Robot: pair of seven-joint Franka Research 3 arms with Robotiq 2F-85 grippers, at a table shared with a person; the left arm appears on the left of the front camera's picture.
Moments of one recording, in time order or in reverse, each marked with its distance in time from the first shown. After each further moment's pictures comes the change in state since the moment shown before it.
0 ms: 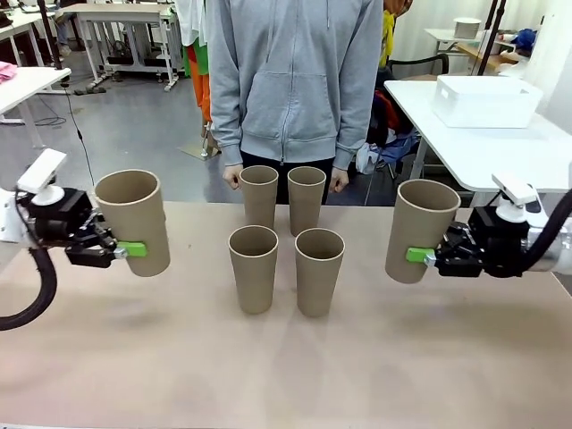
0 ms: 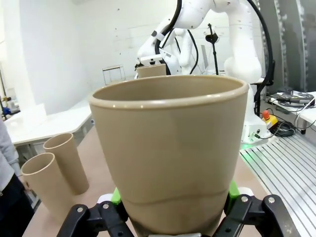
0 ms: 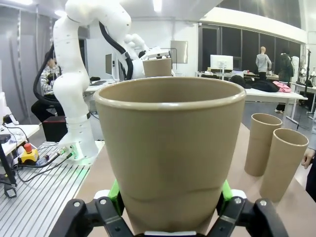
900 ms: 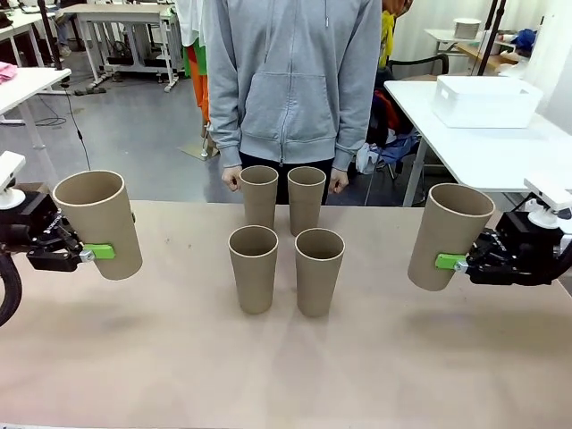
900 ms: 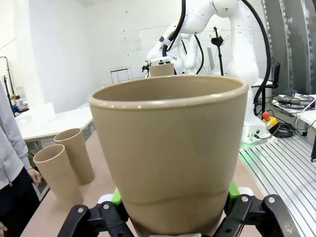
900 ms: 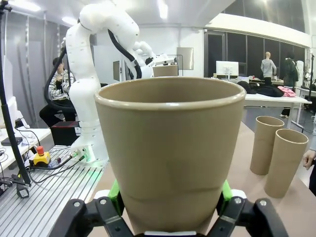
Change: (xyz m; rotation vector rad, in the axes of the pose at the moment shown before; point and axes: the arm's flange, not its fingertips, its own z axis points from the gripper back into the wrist) left arm 0.002 -0.017 0.039 0.032 0.000 0.014; right arm 0.001 0.012 0.034 0.031 -0.035 -0.015
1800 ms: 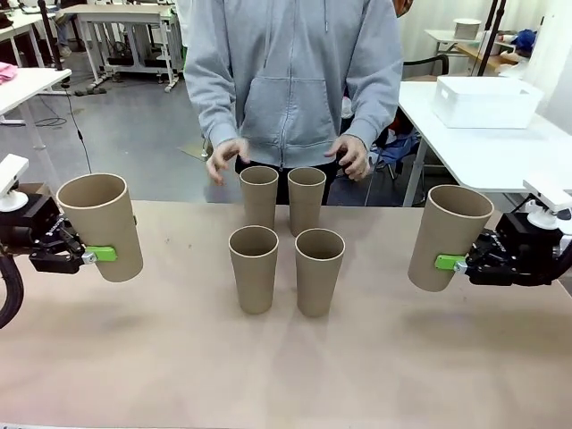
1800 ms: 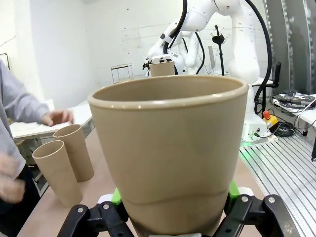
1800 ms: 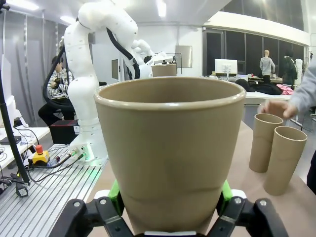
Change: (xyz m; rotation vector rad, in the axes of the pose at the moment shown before) left arm -0.003 0.000 0.000 0.003 0.006 0.006; right arm -0.001 -0.001 0.001 -0.007 0.008 -0.001
